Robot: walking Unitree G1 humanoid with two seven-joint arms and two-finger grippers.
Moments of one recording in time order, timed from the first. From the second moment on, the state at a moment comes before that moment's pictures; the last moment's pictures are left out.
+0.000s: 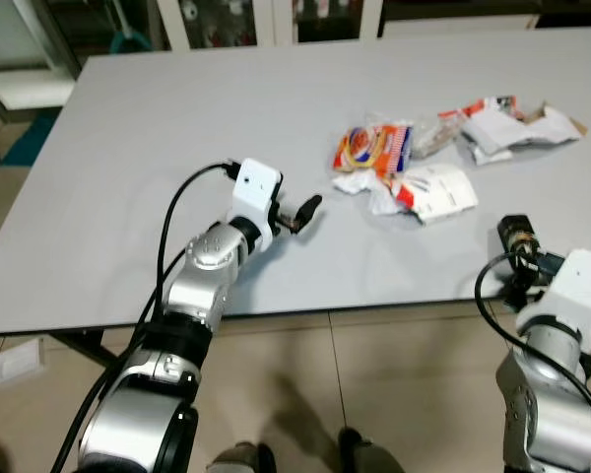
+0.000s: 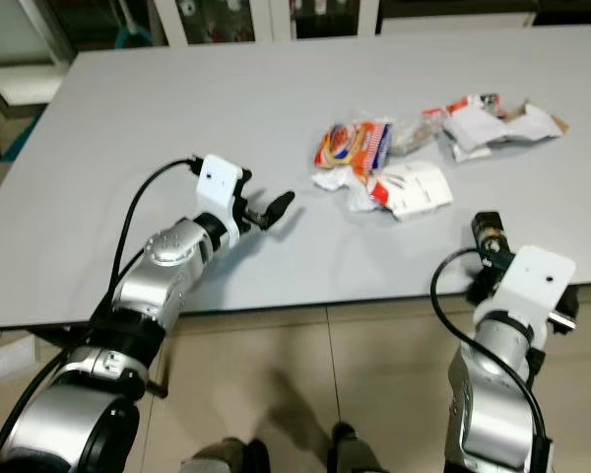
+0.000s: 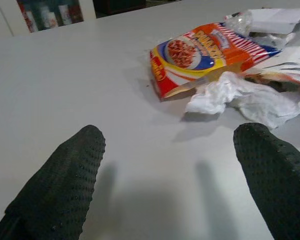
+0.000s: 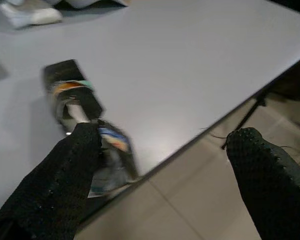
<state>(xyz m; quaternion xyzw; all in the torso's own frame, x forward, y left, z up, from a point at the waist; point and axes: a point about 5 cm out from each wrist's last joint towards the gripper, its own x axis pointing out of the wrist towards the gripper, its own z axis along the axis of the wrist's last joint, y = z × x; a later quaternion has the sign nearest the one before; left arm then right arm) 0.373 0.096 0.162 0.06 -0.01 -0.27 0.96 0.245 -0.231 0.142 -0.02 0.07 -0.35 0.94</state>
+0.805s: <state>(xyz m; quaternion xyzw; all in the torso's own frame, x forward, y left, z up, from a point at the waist) 0.372 0.102 0.158 0.06 -0.01 -0.26 0.96 0.259 -0.241 0.123 -0.01 0.08 -0.29 0.96</state>
